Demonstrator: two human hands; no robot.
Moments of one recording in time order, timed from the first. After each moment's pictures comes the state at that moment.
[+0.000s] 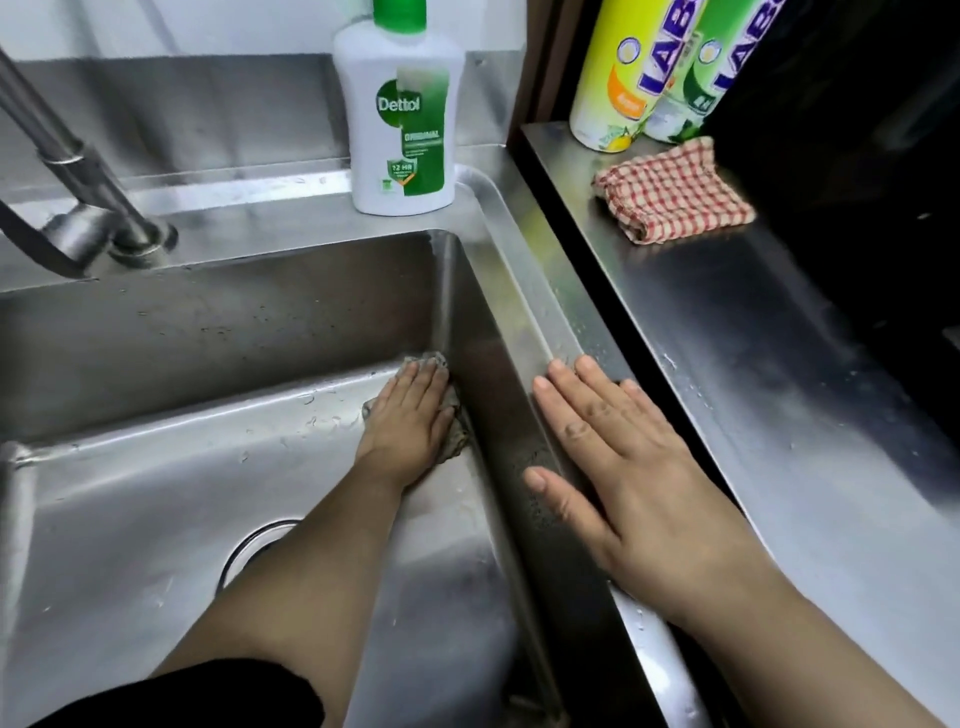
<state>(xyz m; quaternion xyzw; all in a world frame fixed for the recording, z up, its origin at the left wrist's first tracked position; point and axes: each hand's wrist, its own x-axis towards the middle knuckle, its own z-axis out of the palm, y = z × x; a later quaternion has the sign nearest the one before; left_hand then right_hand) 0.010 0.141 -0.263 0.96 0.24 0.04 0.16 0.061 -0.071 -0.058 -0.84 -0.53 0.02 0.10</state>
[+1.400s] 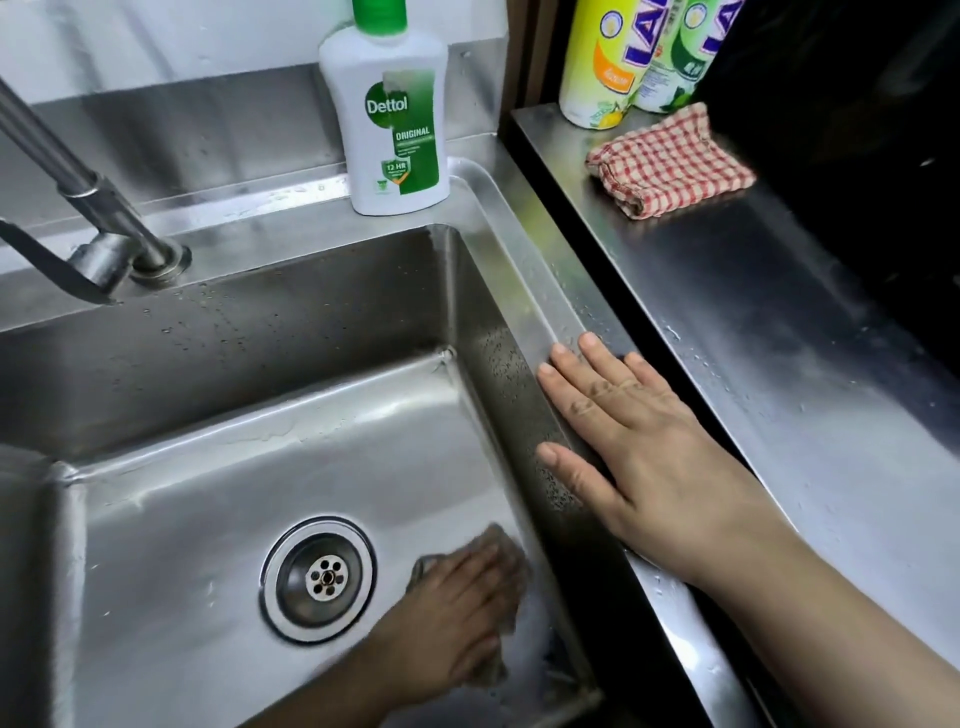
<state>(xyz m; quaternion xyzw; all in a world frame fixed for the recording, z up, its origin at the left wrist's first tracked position) -0.131 0.036 -0.273 0.99 -0.13 -0.04 0.08 0.061 -0.070 -0.056 -0.84 -0.53 0.04 0.10</state>
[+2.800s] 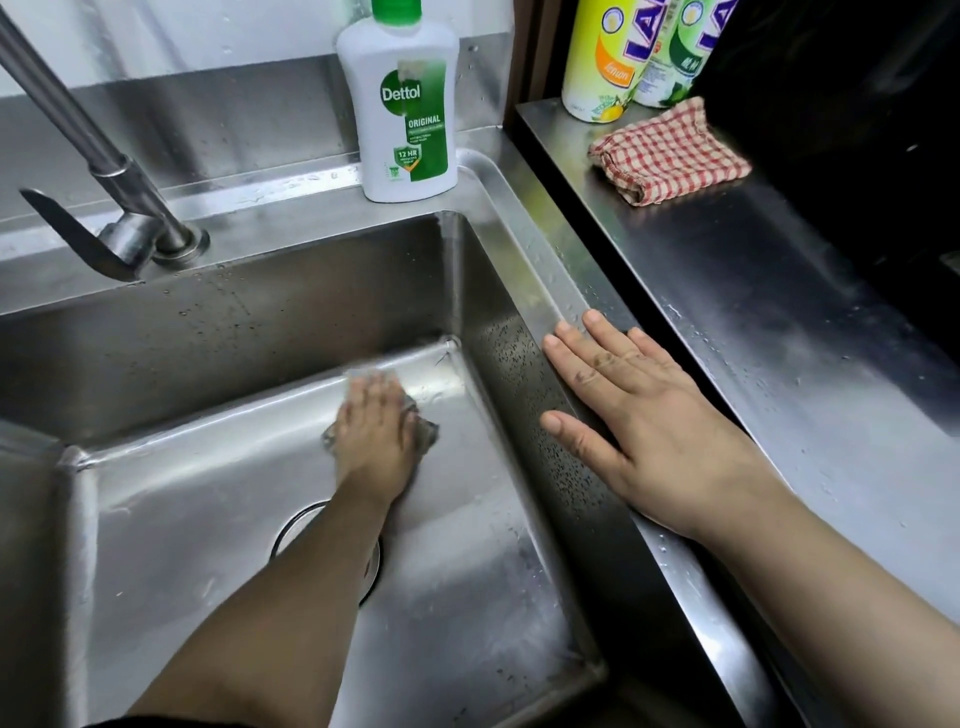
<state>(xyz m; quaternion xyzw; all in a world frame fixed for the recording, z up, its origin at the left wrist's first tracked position) -0.057 0.149 -0.261 0.93 0.34 0.02 0.15 0.060 -0.067 -0.054 -0.85 -0.52 0.06 0.08</state>
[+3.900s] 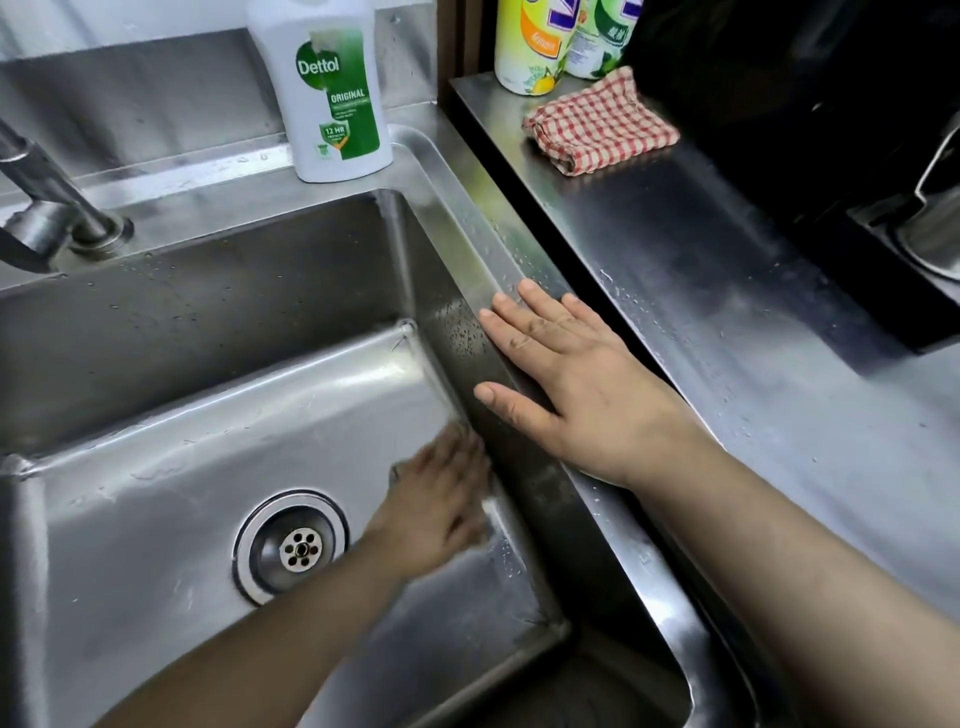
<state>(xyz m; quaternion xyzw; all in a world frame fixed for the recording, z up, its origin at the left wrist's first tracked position) -0.073 0.055 -0.258 0.99 -0.04 -0.03 0.09 0.060 -0.070 -0.050 -0.84 -0.52 0.09 0.11</state>
